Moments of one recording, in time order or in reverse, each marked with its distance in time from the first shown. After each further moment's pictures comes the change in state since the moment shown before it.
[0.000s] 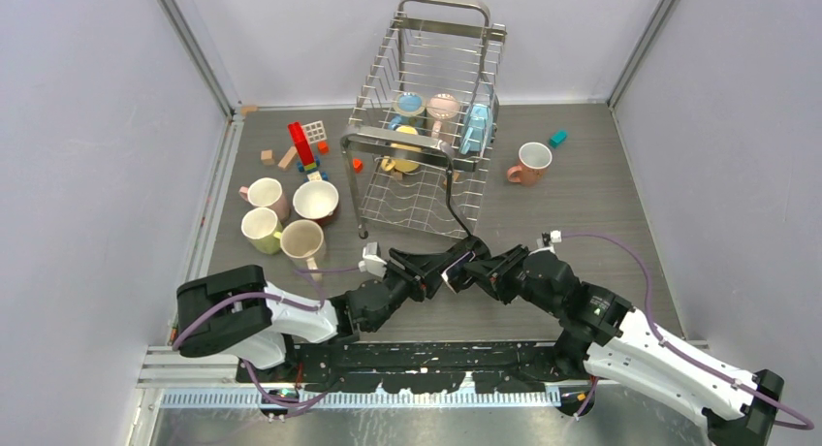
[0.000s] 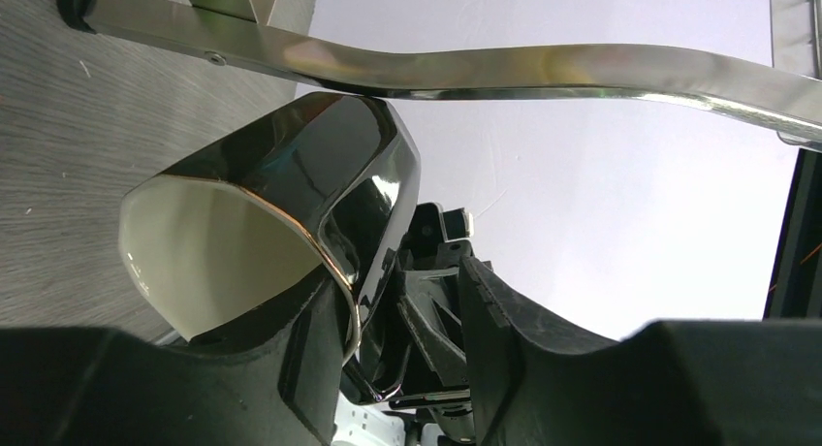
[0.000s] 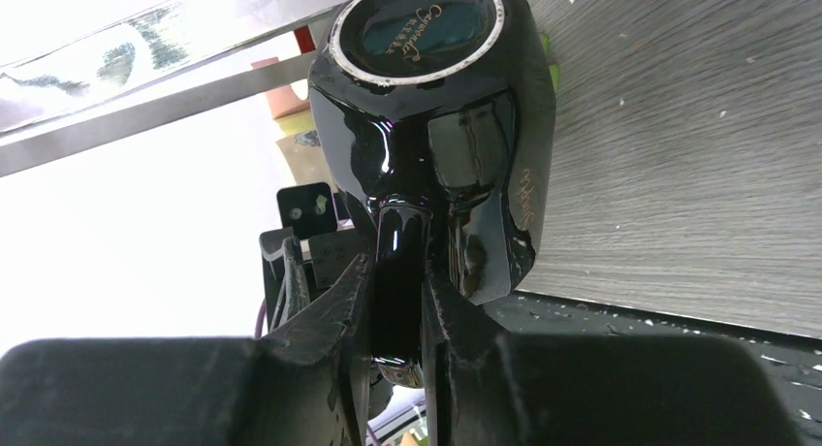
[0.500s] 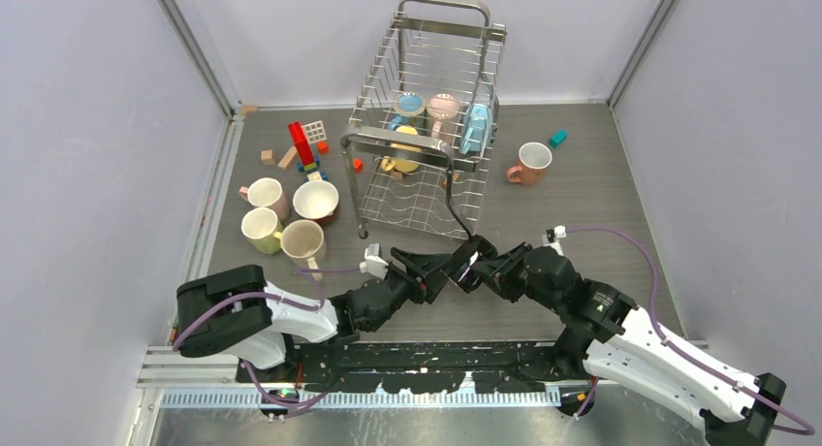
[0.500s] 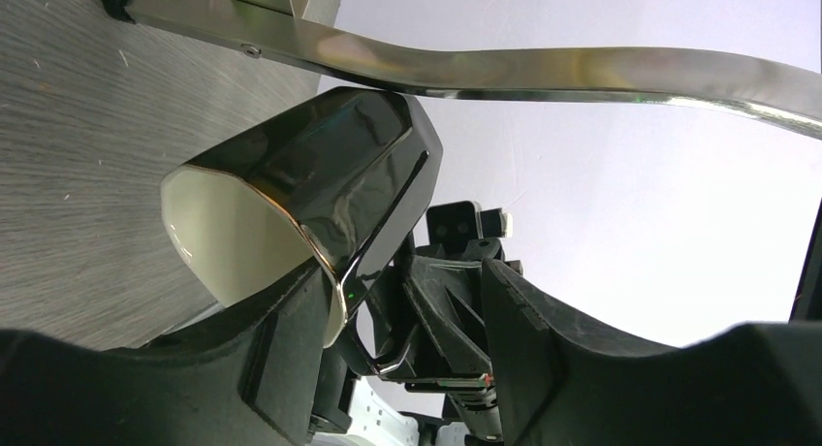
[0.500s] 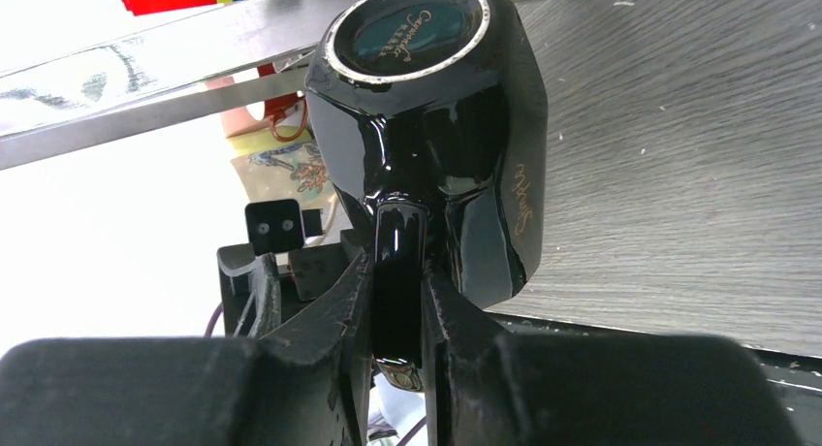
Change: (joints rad) left arm 0.003 -0.017 0.002 -0.063 0.037 -0.016; right arm -0.038 0.021 0.053 -0.103 0.016 -0.112
